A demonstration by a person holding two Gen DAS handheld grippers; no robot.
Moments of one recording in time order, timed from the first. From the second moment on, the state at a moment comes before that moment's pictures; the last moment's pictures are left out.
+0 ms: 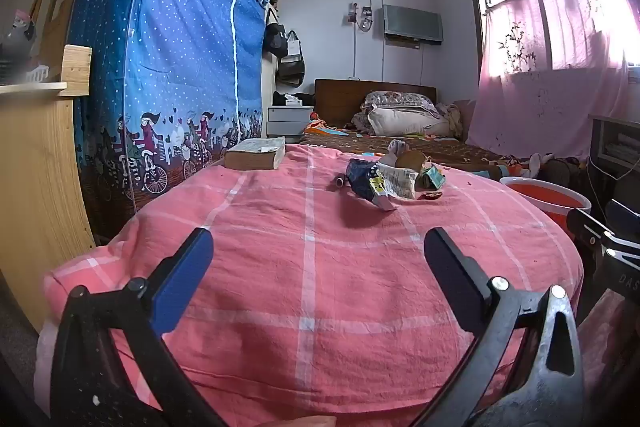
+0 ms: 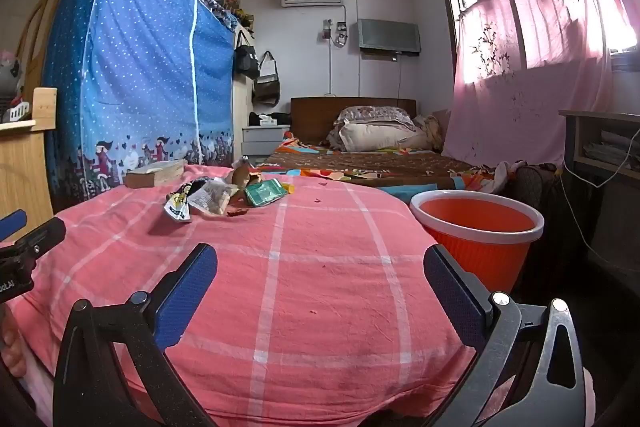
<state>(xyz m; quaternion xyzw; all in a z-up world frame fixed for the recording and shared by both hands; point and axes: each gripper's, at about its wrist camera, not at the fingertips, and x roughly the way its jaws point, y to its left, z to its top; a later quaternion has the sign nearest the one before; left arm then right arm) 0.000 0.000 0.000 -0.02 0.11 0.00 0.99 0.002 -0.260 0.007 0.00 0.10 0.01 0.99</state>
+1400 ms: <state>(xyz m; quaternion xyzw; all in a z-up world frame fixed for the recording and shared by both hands) 0.000 0.004 0.001 -0.02 0.12 0.00 0.99 0.001 -0.260 0.008 0.00 0.10 0.01 0.99</state>
